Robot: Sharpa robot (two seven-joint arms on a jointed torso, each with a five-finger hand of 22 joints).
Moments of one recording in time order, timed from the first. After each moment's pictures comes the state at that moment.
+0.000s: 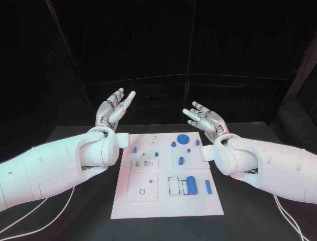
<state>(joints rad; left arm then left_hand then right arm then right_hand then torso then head) 1.14 -0.72 -0.03 1.42 0.14 -0.62 0.65 1.22 -0.06 0.06 0.29 0.06 0.24 0.14 0.03 0.03 0.17 0.17 0.02 0.02 0.33 0.20 0.06 0.05 0.13 0.13 0.28 0.02 0.03 1.11 -0.72 -0.06 1.45 -0.09 -0.50 0.44 1.16 0.16 -0.10 -0.05 0.29 0.14 0.13 0.02 0.02 0.20 0.22 0.02 0.03 0.19 0.20 0.02 0.02 0.05 0.29 0.29 0.05 0.04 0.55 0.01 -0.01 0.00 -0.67</state>
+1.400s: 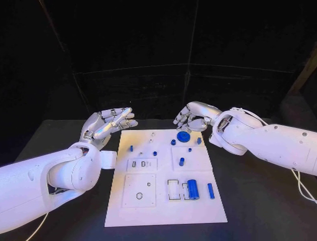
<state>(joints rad) 1.14 -0.92 -0.03 1.68 0.11 -0.46 0.63 1.39 0.01 0.01 0.14 0.06 0.96 0.22 0.14 0.07 1.06 0.16 0.15 0.07 1.09 0.12 0.21 0.14 0.17 0.89 0.24 0.28 0.12 1.29 -0.72 -0.06 1.36 -1.31 -0.32 0.09 1.34 0.06 0.10 -0.29 0.25 1.05 0.16 0.08 0.07 1.22 0.09 0.06 0.06 1.46 0.00 0.33 0.22 0.17 1.04 0.10 0.79 0.42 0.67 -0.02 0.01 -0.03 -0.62</state>
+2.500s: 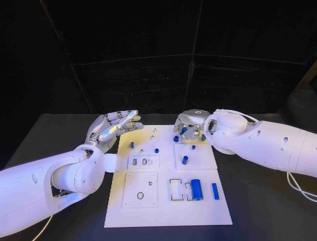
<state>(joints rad) 1.15 -0.89 -0.03 1.69 0.12 -0.43 0.61 1.39 0.01 0.01 0.13 0.06 0.96 0.22 0.13 0.07 1.06 0.16 0.14 0.07 1.09 0.12 0.20 0.14 0.17 0.90 0.24 0.27 0.11 1.30 -0.64 -0.06 1.31 -1.61 -0.13 -0.08 1.31 0.03 0.18 -0.28 0.19 1.00 0.17 0.07 0.07 1.10 0.10 0.07 0.06 1.47 0.00 0.79 0.60 0.17 1.10 0.11 1.11 0.70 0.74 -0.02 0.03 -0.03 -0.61</state>
